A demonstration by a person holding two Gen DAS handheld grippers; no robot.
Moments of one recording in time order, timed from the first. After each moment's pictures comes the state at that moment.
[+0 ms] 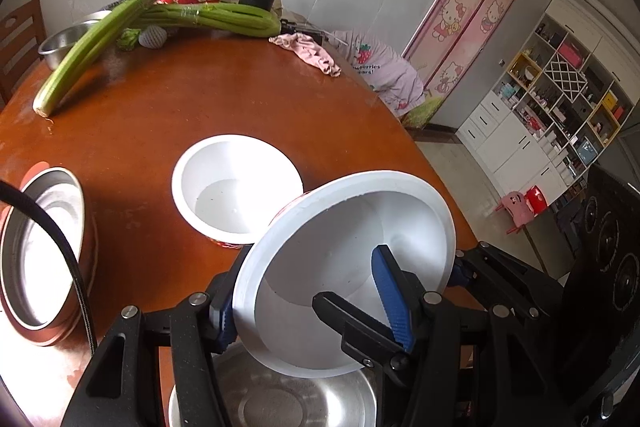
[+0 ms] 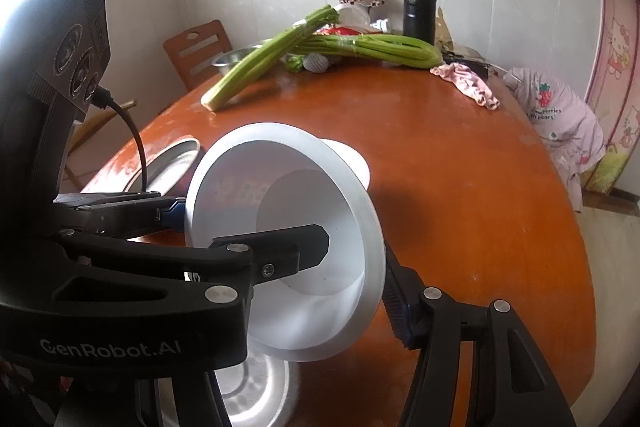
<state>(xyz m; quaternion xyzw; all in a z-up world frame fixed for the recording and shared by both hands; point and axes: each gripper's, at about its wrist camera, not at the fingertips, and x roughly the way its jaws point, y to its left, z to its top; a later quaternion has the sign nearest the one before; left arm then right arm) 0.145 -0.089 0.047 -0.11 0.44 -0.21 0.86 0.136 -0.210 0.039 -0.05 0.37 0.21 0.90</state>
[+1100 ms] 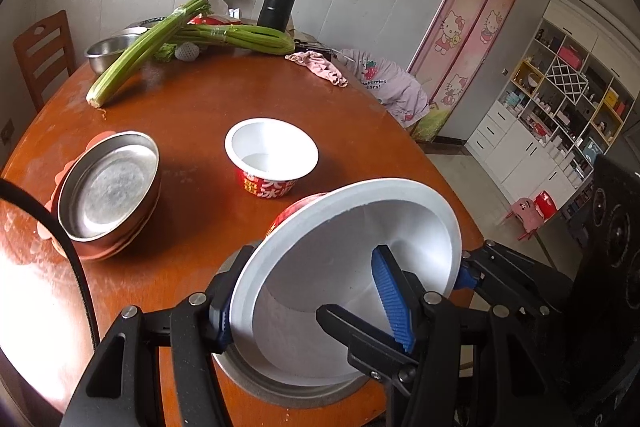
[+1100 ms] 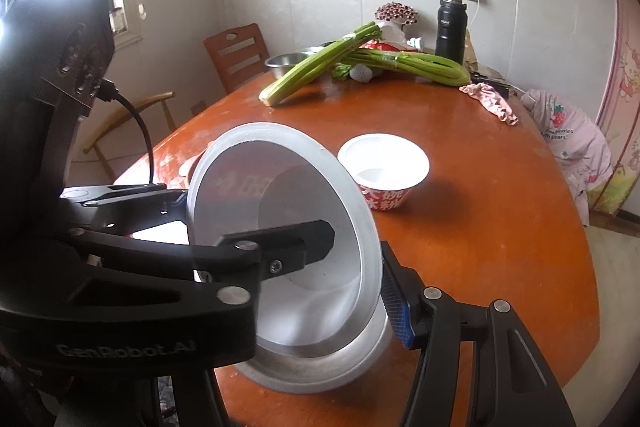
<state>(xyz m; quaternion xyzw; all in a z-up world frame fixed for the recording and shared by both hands) 0.055 -0.053 0.059 -0.10 0.41 -0.19 0.89 0.045 -0.177 0.054 -0.07 0.35 0.25 0.90</state>
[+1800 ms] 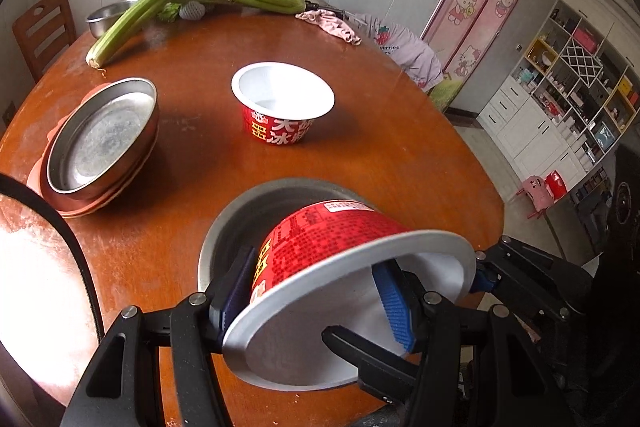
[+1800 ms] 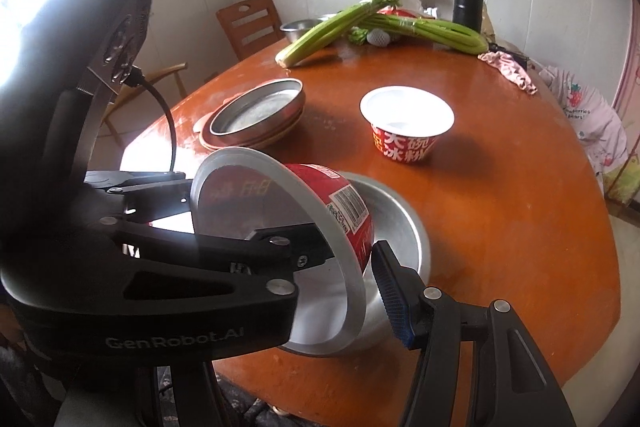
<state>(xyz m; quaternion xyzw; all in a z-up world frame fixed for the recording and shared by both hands) 0.055 -0.062 0.020 -0.08 0.46 -0.18 0.86 0.037 -0.177 0.021 -0.07 0.40 0.27 0.87</state>
